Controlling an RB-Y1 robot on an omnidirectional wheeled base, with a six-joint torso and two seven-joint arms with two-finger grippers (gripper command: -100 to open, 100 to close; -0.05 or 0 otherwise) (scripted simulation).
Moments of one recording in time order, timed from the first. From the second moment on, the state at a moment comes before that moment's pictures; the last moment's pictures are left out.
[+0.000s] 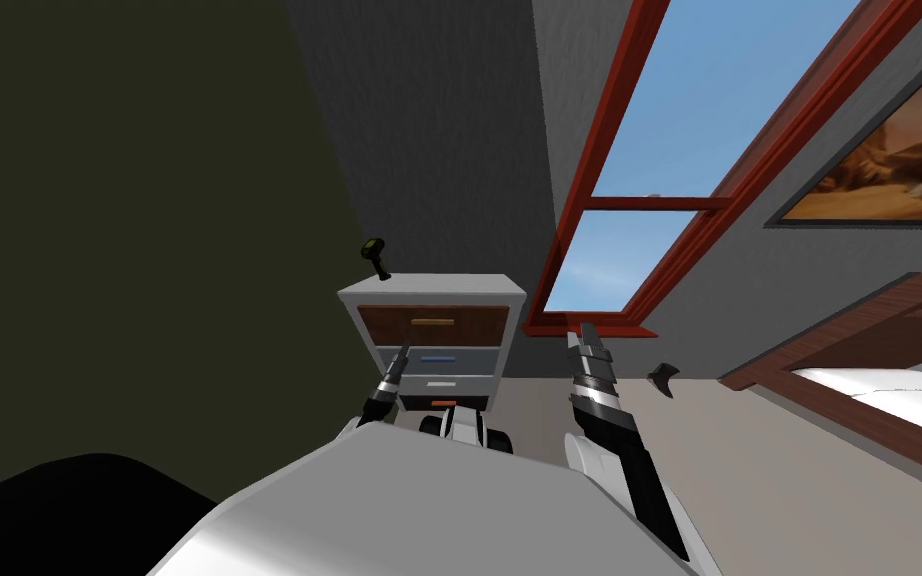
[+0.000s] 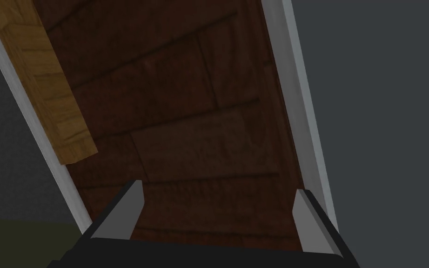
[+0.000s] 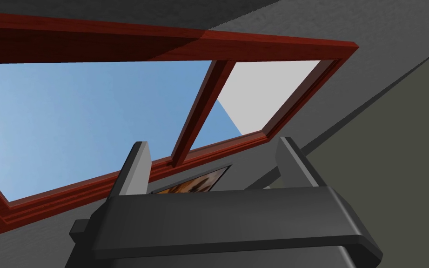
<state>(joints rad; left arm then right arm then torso) 0.38 0.16 0.00 -1.43 -0.07 -0.82 -0.13 0.53 -0.03 -0.07 -2.23 -0.03 -0.37 0.13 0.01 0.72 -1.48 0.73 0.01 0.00</state>
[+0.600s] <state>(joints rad) 0.37 0.13 0.01 -1.27 -0.07 -0.85 -0.13 0.53 -0.03 -0.07 -2.23 -0.03 -0.37 0.13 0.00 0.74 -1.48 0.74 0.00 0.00</state>
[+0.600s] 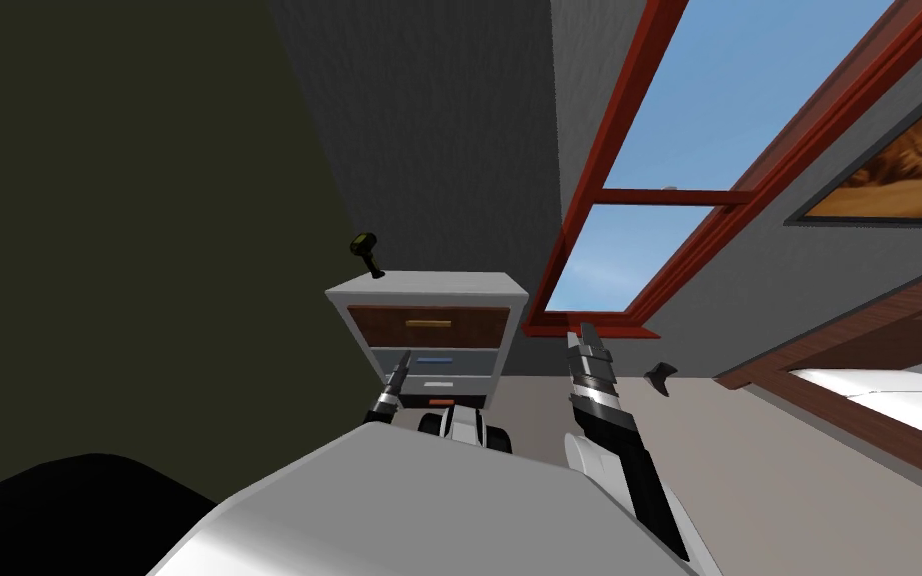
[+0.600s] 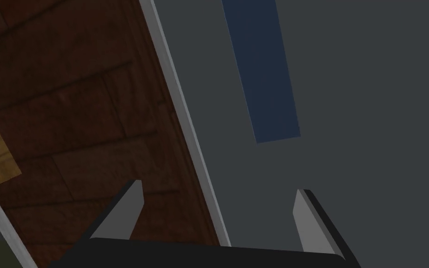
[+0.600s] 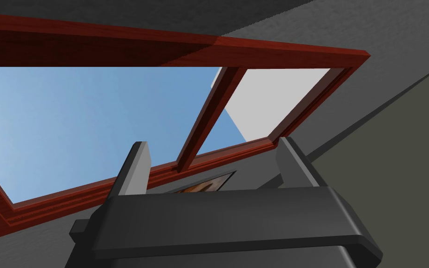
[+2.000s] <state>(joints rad) 0.33 0.03 0.02 -1.11 -0.06 -0.87 -0.13 0.53 -0.03 -0.07 -2.23 -0.03 -0.37 0.13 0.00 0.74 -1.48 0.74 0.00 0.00</state>
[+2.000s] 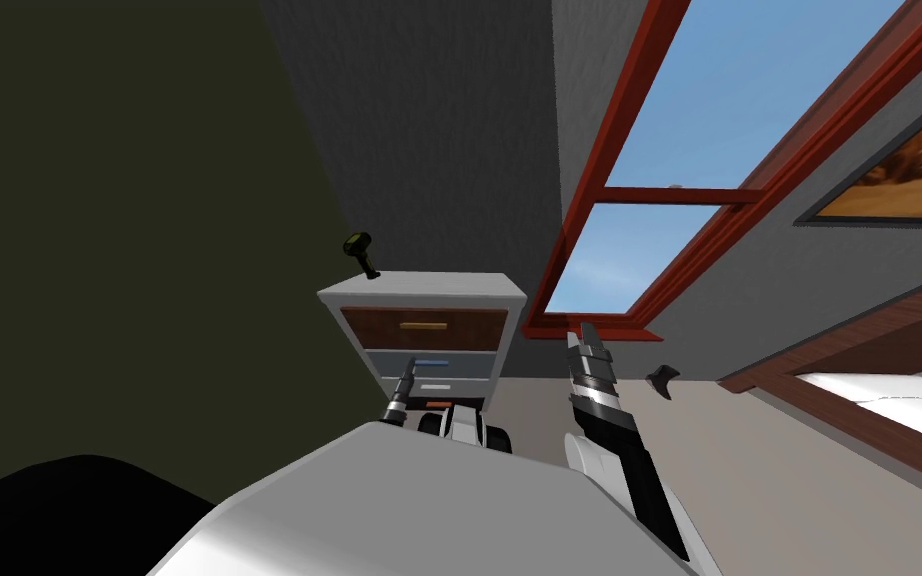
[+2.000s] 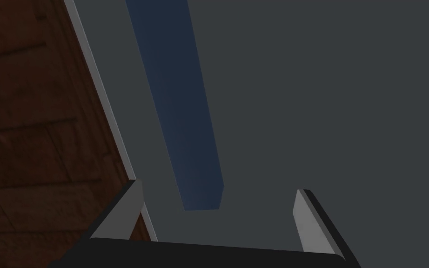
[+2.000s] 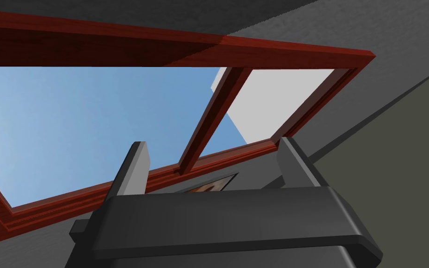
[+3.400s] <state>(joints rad) 0.35 0.03 0.01 -1.16 -0.07 -0.84 -0.12 0.53 -0.03 -0.07 -2.23 -0.03 -0.37 0.13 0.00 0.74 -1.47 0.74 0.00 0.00</state>
